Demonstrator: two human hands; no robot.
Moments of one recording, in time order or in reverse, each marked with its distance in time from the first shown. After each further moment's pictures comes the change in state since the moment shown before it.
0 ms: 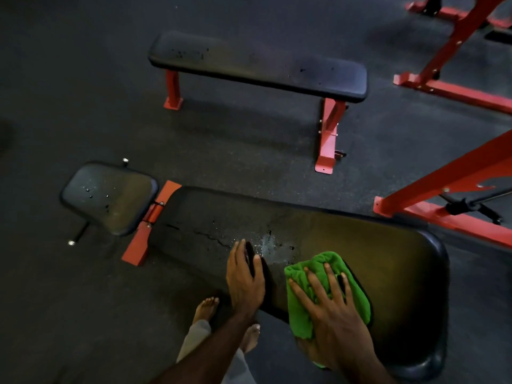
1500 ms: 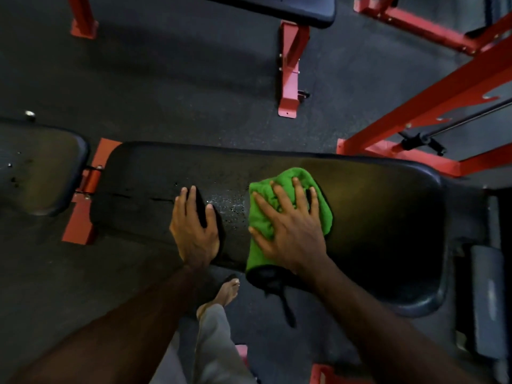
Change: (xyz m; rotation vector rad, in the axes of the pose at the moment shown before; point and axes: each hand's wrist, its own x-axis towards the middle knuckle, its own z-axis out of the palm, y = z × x) left_hand 0.071 -0.064 -0.010 0.131 0.038 0.155; right_hand 0.105 -0.031 -0.011 0.024 0.149 0.321
